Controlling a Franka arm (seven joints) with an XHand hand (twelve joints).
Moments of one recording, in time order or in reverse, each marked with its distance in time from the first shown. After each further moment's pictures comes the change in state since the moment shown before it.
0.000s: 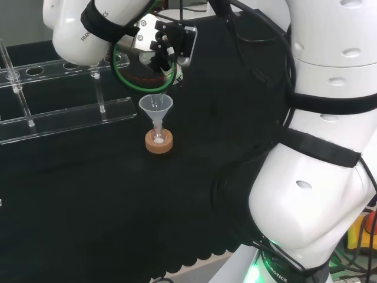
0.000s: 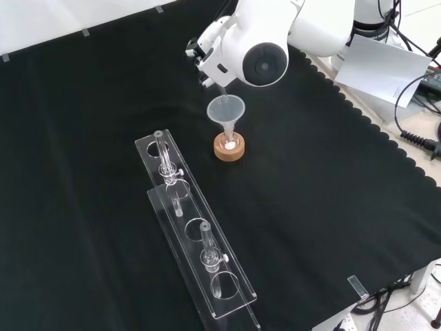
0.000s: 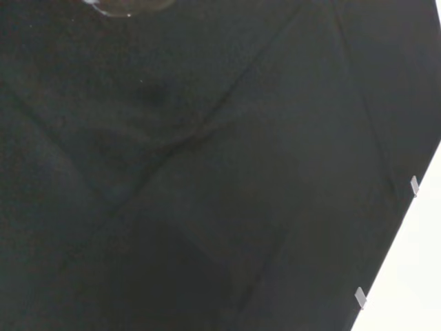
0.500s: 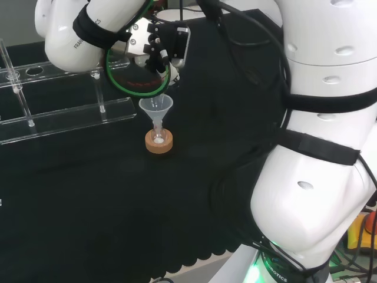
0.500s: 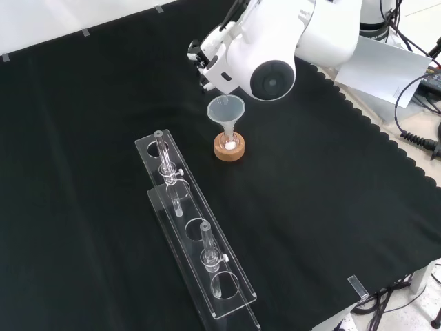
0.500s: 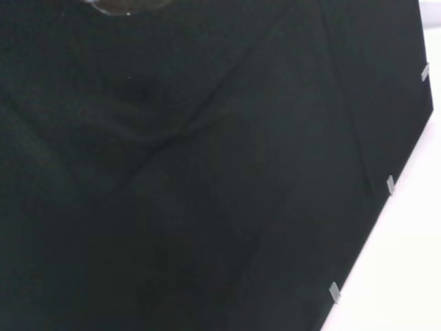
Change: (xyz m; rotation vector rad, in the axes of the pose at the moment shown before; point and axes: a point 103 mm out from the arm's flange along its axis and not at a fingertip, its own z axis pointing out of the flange) arm 0.005 0.001 -0.011 0.025 -0.061 0.017
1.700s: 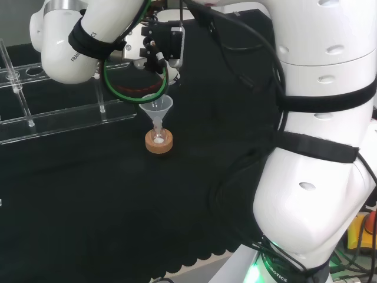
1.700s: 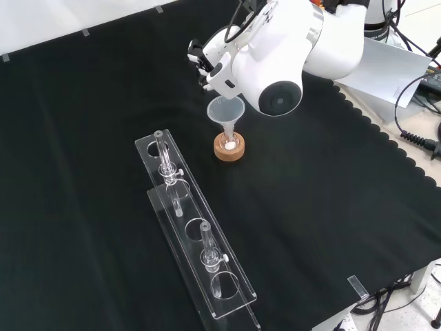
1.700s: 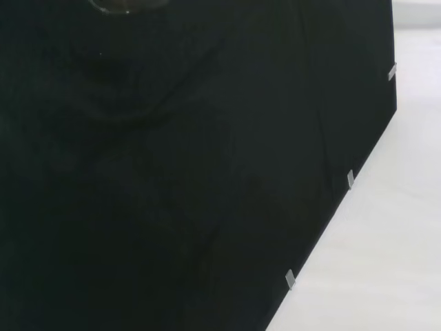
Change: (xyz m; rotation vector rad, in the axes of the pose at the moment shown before) arm 0.000 -0.001 -0.005 0.034 -0.102 0.012
